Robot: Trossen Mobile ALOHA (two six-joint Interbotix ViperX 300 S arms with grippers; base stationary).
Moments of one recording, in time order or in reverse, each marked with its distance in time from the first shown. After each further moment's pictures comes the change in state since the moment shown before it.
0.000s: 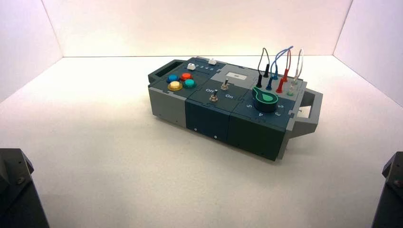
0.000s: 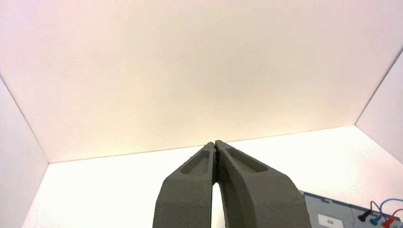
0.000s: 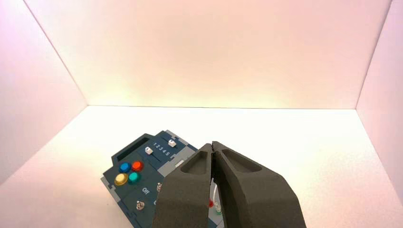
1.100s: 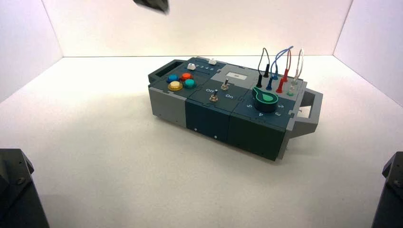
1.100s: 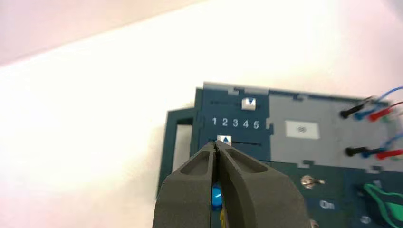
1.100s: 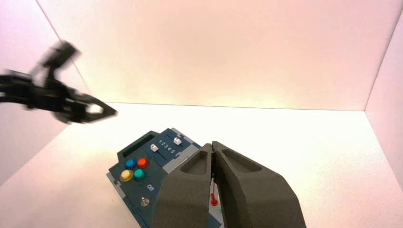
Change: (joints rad) left arm -0.302 0.781 -0.279 -0.002 0.103 -0.060; right arm 0.032 0.000 0.000 -0.003 0.002 0.000
